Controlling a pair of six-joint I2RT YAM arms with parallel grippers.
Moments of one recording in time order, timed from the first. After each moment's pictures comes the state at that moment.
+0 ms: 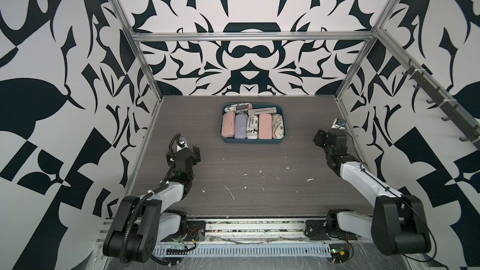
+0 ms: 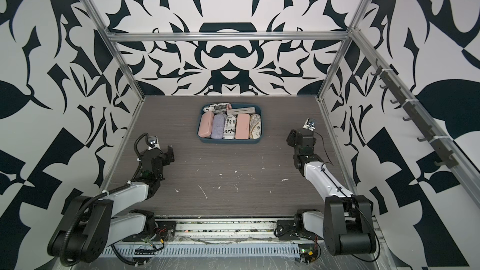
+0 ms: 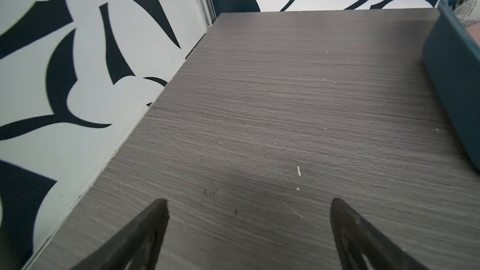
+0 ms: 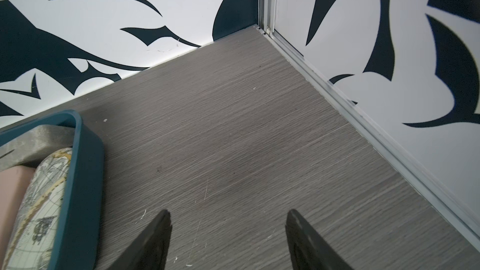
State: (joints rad) left arm -0.17 1.26 0.26 0.59 -0.42 -0.05; right arm 0.03 1.22 0.58 0.14 0.28 0.35
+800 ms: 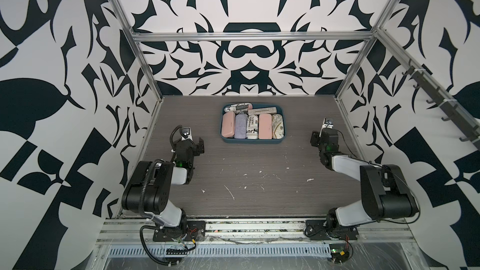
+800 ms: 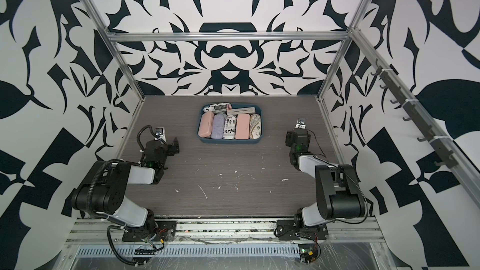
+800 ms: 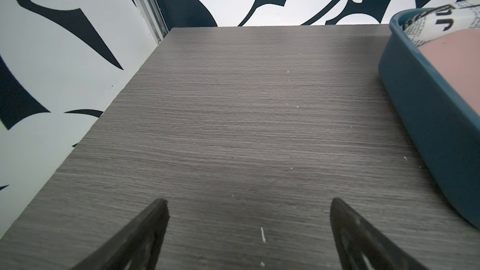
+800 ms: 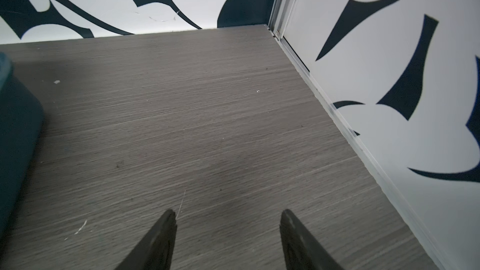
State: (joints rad) left arm -0.10 1.57 0.36 0.85 -0.21 -0.01; right arm 0.03 1.48 0.59 0.40 0.30 0.09
